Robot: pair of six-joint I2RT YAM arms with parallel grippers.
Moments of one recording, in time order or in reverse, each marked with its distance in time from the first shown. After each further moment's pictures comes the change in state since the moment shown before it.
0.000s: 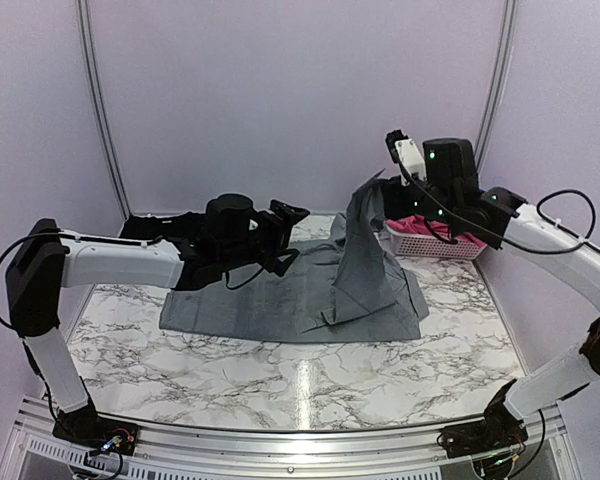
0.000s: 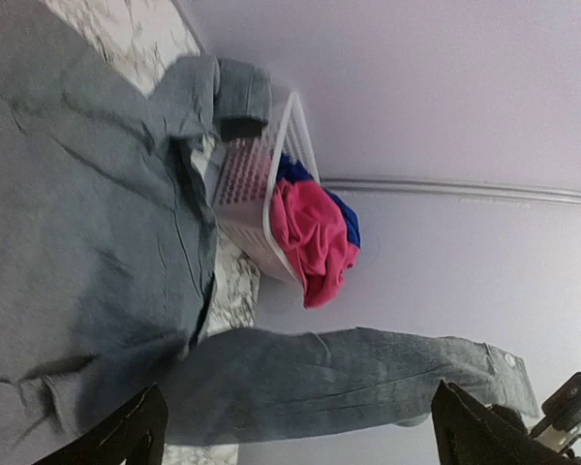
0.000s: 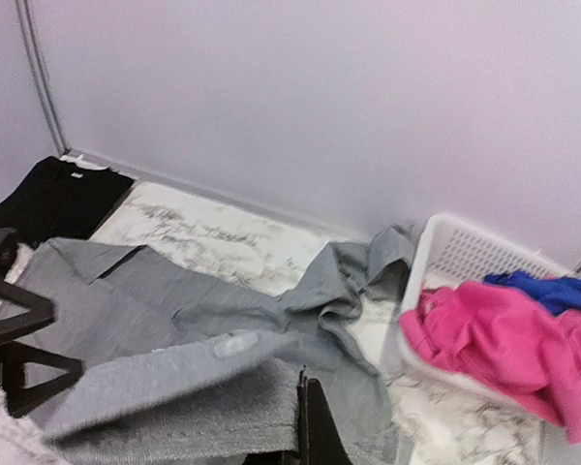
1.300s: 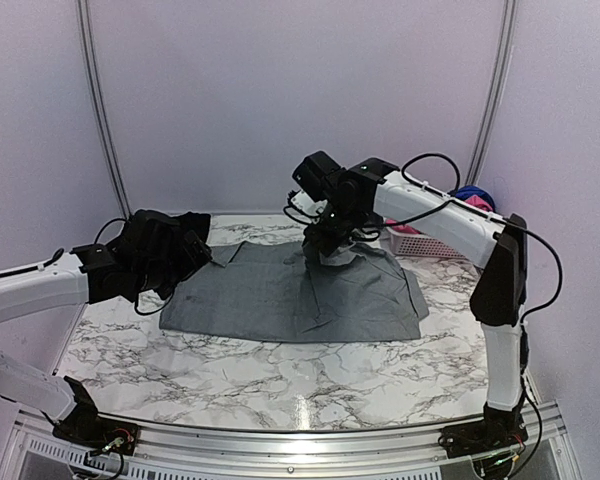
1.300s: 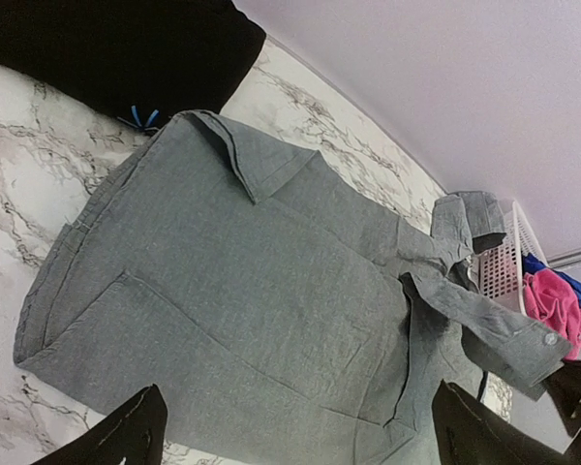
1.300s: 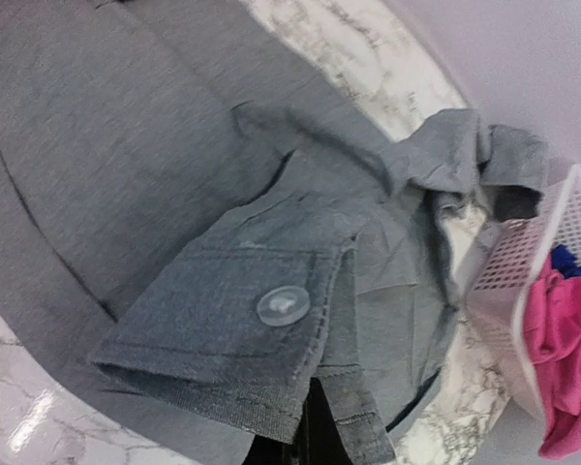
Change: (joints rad) left arm 0.143 -0.546 -0.337 -0.657 -0.361 0.455; right arm 0.167 0.738 0.817 -0.755 0.120 -0.152
